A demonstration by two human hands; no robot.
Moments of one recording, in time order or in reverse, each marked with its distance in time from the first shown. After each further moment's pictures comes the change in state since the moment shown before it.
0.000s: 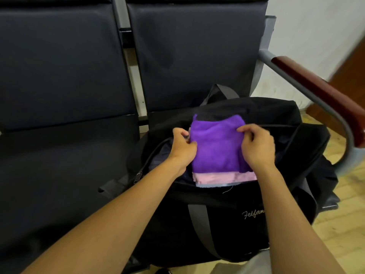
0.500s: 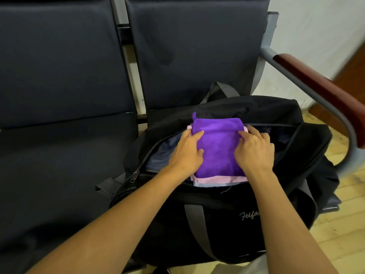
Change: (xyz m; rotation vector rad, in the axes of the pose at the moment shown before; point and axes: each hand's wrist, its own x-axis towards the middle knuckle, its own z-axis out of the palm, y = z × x) left_hand -0.009 -0.006 0.006 0.624 -0.103 0.375; right_hand -0.003 0.007 0.006 -0.491 -0.122 -0.105
